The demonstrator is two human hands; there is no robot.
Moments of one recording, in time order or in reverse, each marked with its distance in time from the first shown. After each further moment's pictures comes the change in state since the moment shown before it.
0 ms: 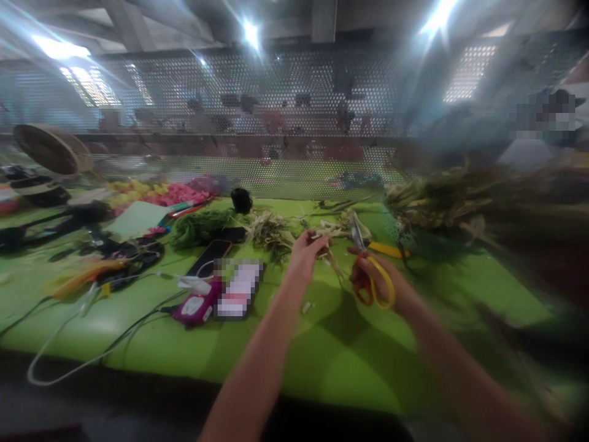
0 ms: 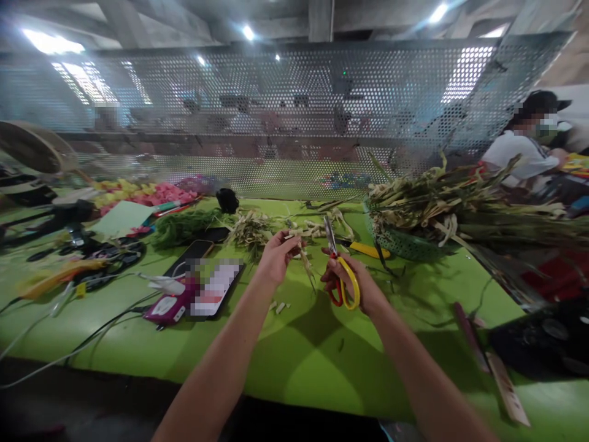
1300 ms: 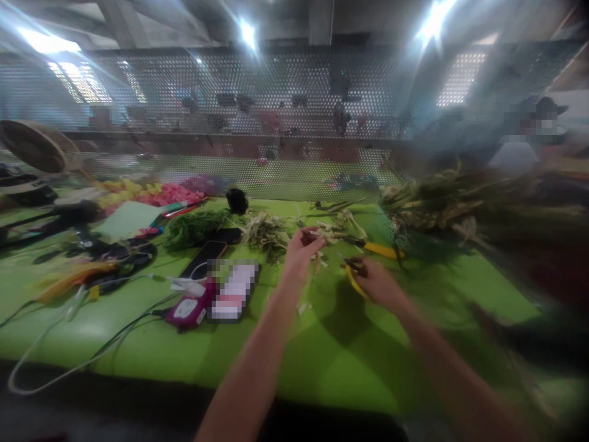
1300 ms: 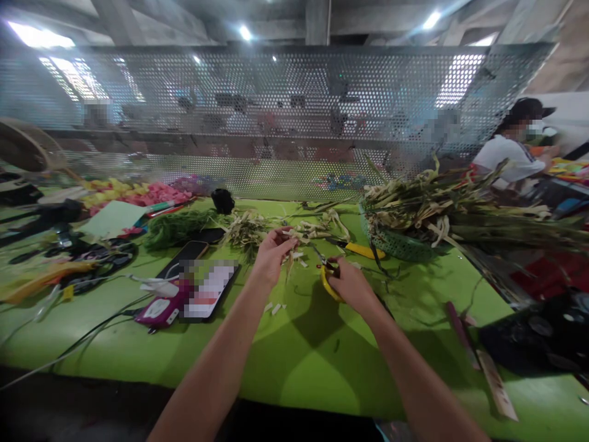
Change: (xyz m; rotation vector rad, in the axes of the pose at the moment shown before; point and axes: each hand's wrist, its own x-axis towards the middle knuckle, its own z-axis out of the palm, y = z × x) left_hand 0.003 0.000 -0.002 0.034 -0.016 0.128; right_hand 0.016 0.025 -0.018 -0.772 0.154 -0.008
